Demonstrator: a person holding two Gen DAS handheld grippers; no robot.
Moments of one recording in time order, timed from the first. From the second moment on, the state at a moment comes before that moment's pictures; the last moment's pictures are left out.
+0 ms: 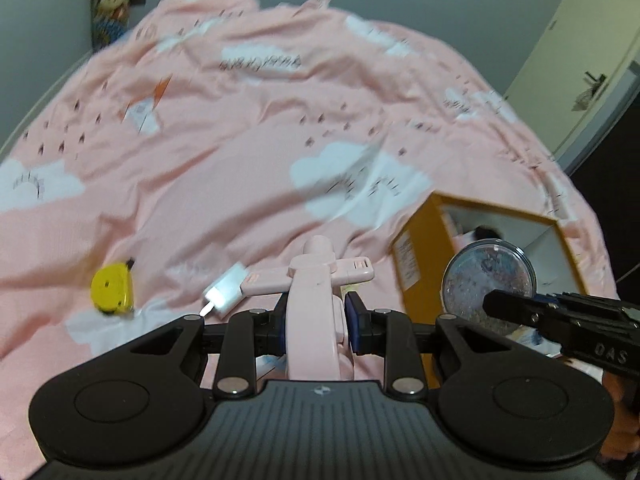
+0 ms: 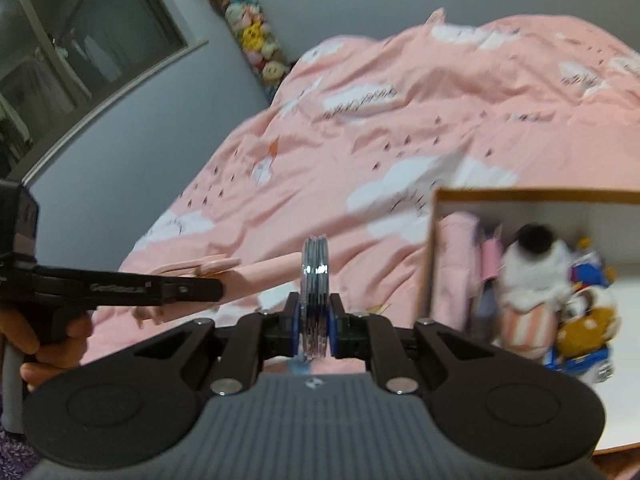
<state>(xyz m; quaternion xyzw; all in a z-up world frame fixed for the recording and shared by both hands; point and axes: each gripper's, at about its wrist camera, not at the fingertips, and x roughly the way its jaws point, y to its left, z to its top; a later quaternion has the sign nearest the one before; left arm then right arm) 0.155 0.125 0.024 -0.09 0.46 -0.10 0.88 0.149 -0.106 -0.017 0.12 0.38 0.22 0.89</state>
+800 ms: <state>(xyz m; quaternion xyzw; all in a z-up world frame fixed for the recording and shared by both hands) 0.177 -0.136 0.048 -0.06 0.43 -0.27 0.86 0.105 -0.324 0.017 0.12 0.35 0.02 0.93</state>
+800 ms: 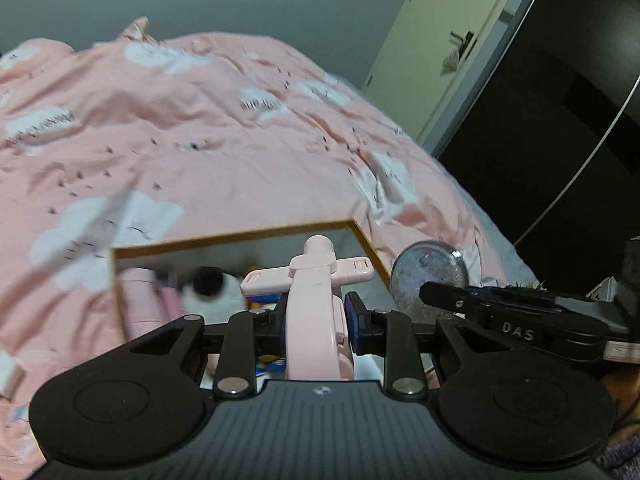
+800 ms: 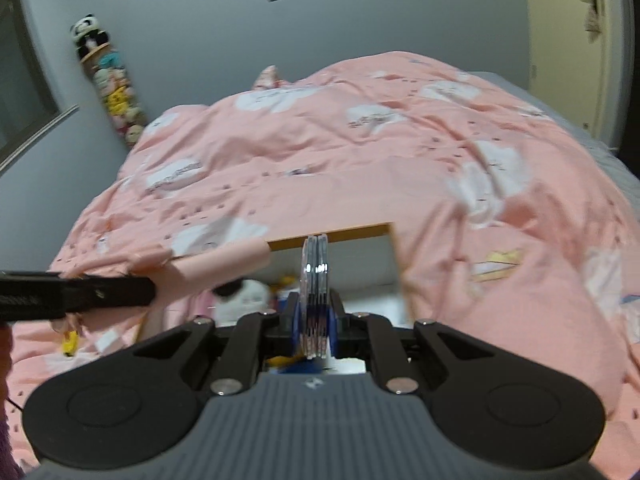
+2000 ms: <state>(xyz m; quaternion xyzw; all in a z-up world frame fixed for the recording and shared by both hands) 0.241 -0.282 -0.096 -0.02 0.61 -0.22 0.76 0.134 -0.406 -0.039 0.18 0.36 -0.01 0.91</state>
